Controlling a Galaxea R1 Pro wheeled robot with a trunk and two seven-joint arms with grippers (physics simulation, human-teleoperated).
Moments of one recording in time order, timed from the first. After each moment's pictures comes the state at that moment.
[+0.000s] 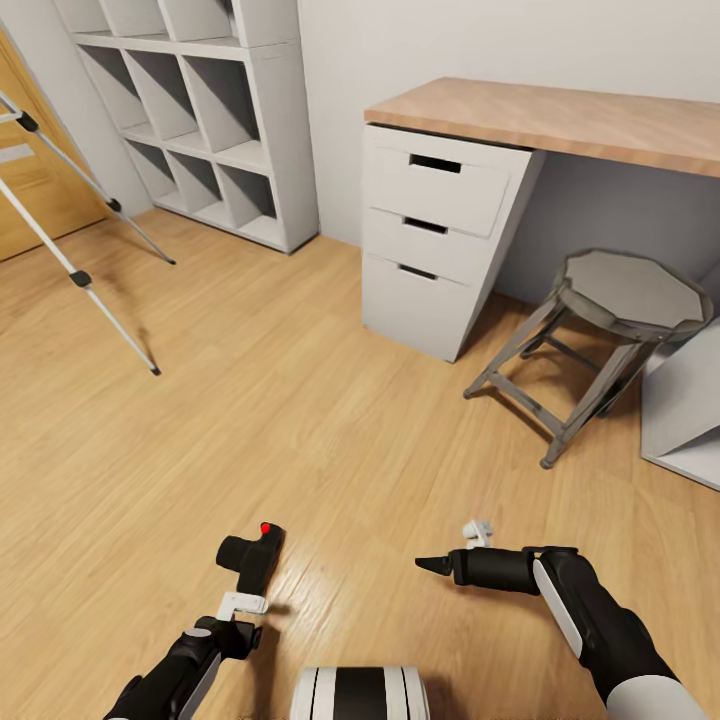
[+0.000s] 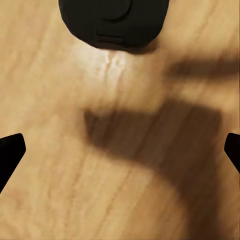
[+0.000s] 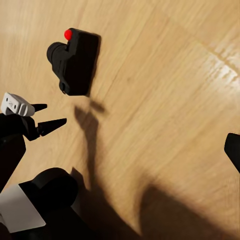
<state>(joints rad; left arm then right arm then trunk) -0.46 0.03 -0.08 -0.52 -0.05 0.28 0.01 -0.48 -0.15 0.02 -0.98 -0.13 0.74 0.88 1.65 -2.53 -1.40</state>
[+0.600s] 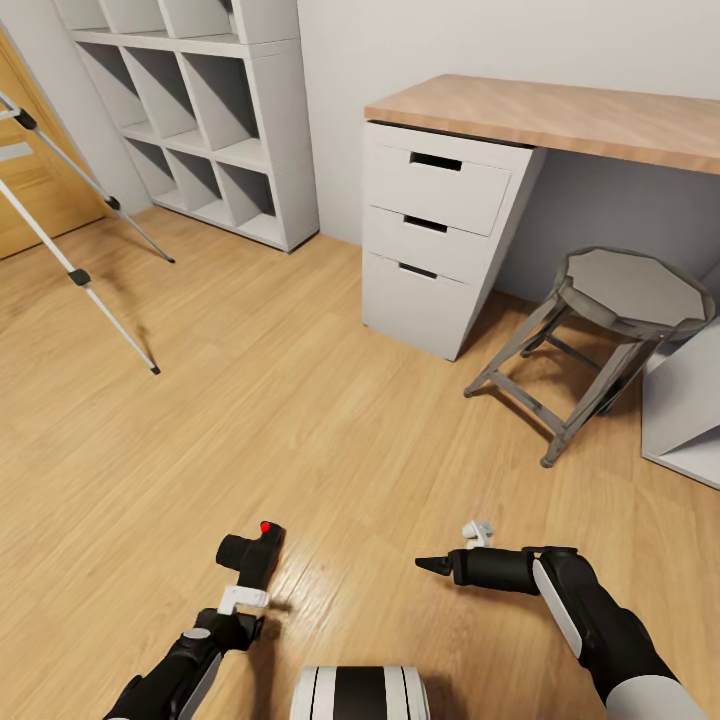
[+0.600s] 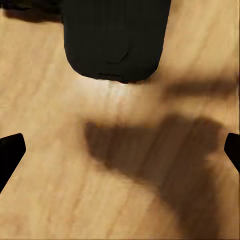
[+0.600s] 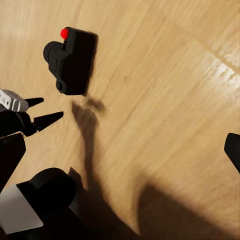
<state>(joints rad) -0.46 0.03 -0.09 -0.52 -0.05 0.19 0.01 -0.48 -0.14 0.02 -0.98 -0.13 0.74 0.87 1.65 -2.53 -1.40</state>
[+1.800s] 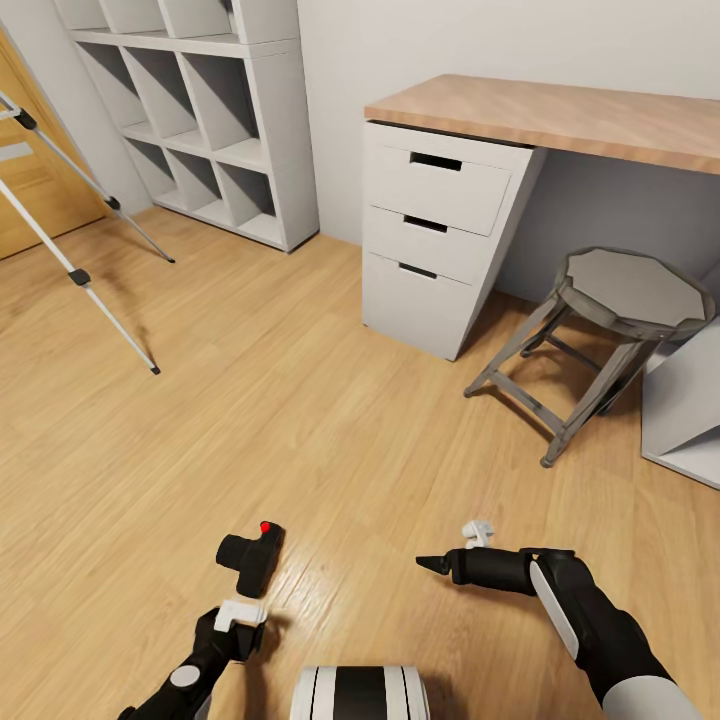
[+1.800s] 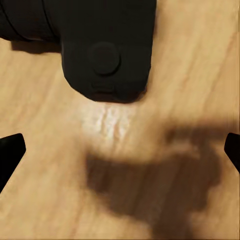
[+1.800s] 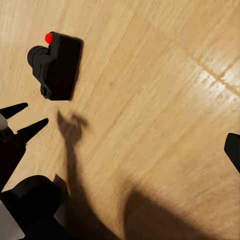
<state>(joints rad) -0.46 0.04 -0.09 -0.34 -0.08 -0.20 0.01 -0.48 -0.14 0.02 -0.97 -0.13 0.69 0.81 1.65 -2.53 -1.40</state>
